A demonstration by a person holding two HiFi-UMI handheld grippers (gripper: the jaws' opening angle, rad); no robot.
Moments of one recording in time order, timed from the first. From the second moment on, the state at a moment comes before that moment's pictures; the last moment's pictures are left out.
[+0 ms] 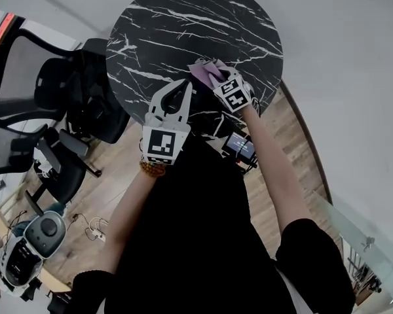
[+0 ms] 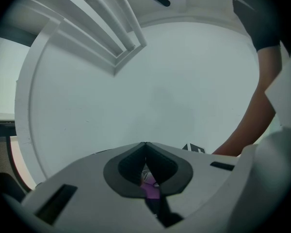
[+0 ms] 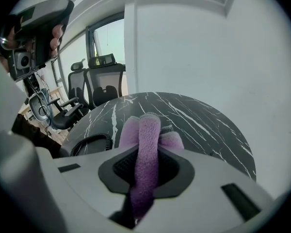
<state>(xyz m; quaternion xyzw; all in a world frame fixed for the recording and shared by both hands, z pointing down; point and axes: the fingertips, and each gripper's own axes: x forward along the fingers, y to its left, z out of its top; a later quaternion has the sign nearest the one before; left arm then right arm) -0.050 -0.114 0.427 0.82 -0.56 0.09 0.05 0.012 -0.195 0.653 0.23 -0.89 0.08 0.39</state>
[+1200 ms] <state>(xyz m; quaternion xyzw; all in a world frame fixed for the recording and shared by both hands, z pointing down) -0.047 -0.101 0.433 0.81 -0.57 0.08 0.06 0.007 -0.145 0.677 0.18 -0.89 0.08 0.42</state>
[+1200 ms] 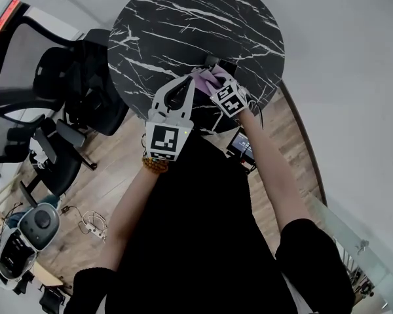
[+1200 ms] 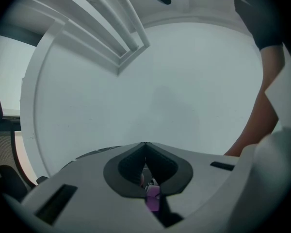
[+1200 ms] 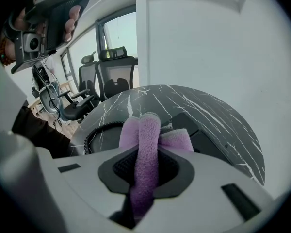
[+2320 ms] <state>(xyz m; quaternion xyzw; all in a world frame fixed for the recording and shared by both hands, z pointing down) -0.033 -0.103 0.438 0.82 -0.56 0.10 0.06 0.005 -0.085 0.703 0.11 -0.88 0.08 0.45</state>
